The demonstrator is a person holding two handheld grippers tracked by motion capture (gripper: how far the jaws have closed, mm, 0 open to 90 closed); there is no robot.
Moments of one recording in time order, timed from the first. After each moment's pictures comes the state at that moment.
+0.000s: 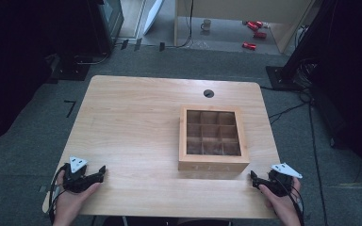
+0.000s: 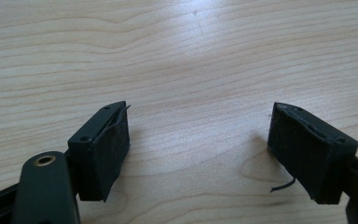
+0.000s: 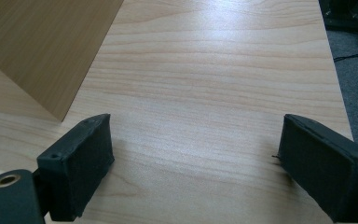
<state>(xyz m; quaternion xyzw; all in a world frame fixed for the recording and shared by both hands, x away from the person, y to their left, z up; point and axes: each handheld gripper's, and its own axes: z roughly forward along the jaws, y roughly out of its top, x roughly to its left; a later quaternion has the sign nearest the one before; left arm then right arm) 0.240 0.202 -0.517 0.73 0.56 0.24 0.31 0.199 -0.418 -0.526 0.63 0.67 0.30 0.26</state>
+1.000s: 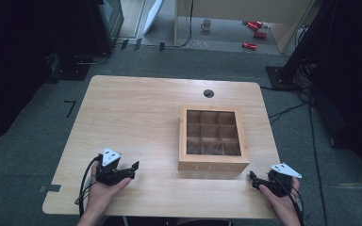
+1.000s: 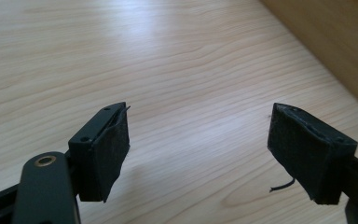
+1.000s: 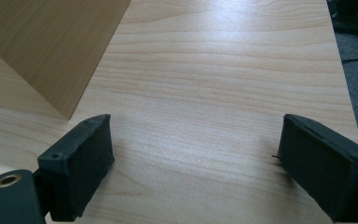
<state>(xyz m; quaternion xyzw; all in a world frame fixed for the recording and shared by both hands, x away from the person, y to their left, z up) 0.250 0.099 -0.486 0.77 0.48 0.17 0.39 0.198 -0.418 -0.525 0.62 0.68 0.30 0.26</state>
